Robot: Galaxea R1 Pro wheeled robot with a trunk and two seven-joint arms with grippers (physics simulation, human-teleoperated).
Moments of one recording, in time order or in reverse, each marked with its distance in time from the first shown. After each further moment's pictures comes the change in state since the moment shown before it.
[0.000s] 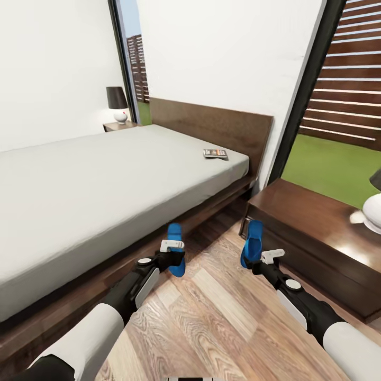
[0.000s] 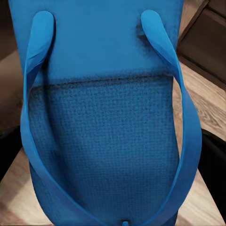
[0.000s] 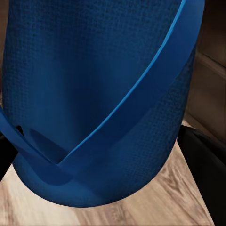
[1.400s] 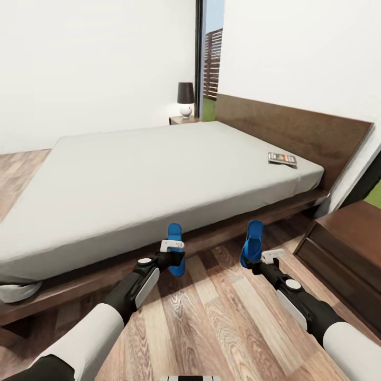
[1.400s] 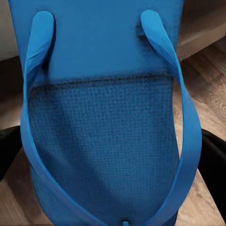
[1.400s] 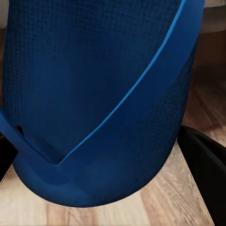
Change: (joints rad) left arm 0.000 0.000 0.000 0.000 -0.002 0.001 0.000; right arm 0.000 0.000 0.000 0.000 0.000 0.000 0.000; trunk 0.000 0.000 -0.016
